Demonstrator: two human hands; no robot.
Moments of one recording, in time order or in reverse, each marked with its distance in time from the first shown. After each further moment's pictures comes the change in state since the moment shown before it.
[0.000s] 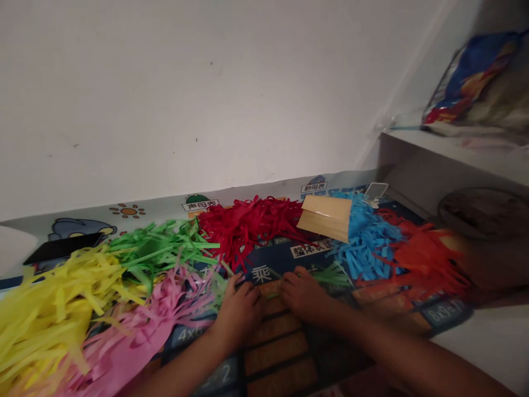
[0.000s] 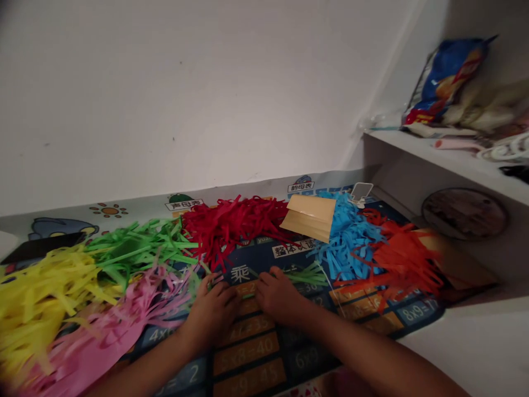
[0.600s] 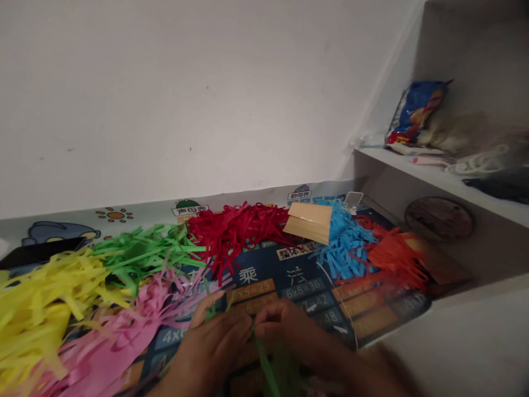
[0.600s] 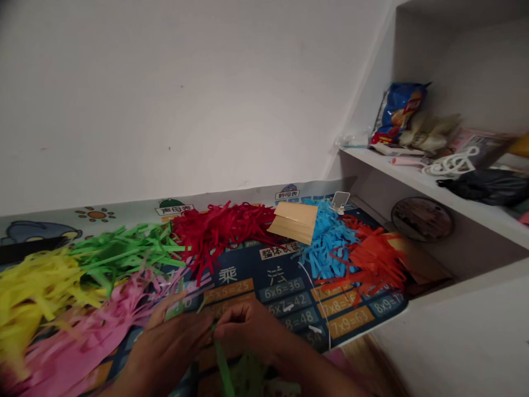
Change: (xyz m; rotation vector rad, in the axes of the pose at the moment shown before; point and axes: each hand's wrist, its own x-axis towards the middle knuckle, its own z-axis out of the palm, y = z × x) left_hand -0.025 0.032 -0.096 -0.211 0.461 0.125; right_hand 0.004 -0.069 -0.078 1.813 -0.015 0.769
